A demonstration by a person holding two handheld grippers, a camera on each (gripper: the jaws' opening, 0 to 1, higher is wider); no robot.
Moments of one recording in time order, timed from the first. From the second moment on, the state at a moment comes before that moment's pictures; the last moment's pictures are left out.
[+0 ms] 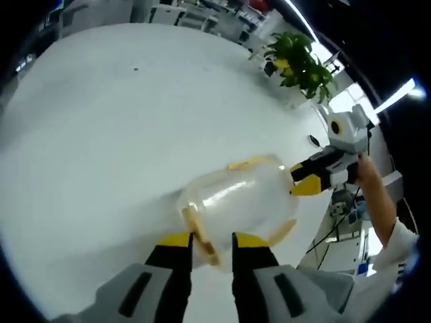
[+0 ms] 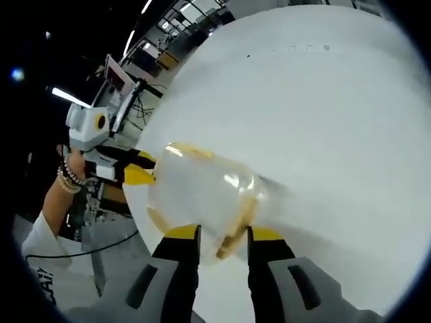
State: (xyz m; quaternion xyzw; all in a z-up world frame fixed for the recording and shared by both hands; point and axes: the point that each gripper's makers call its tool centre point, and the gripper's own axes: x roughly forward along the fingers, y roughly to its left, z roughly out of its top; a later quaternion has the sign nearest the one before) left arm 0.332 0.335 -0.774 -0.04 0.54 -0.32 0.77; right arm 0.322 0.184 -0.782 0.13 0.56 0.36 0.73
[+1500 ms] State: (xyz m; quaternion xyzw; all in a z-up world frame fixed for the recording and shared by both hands) left arm 0.332 0.256 -0.744 0.03 0.32 -0.41 0.86; right arm 0.360 0.251 -0.747 0.00 0.44 0.44 0.78
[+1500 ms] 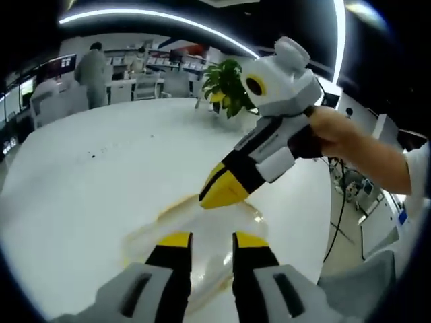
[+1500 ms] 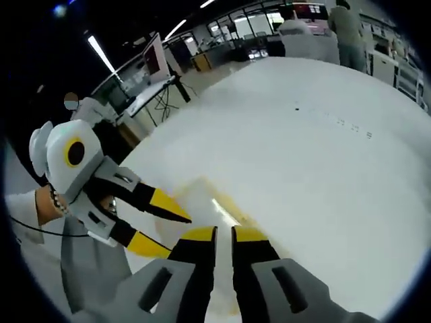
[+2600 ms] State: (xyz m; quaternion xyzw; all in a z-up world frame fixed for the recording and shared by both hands) left arm 0.311 0.244 -0.762 0.09 0.34 -0.44 0.83; right arm 0.356 0.270 -0.759 -0.01 0.45 0.46 0.77
